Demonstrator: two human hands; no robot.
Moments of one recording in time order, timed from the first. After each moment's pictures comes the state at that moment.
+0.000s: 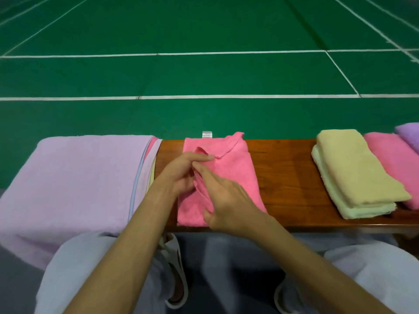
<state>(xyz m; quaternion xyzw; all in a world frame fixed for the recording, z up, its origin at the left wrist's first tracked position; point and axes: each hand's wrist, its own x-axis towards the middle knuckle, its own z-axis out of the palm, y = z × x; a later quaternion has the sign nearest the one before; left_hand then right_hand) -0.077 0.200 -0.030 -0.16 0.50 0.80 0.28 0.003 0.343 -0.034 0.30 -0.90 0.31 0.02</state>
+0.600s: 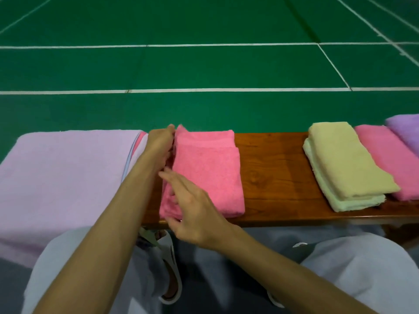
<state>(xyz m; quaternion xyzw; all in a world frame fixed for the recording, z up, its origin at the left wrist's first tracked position) -0.144 0.174 -0.056 -0.25 0.72 0.65 0.07 0.022 0.303 -0.048 0.29 -0.83 0.47 0.01</state>
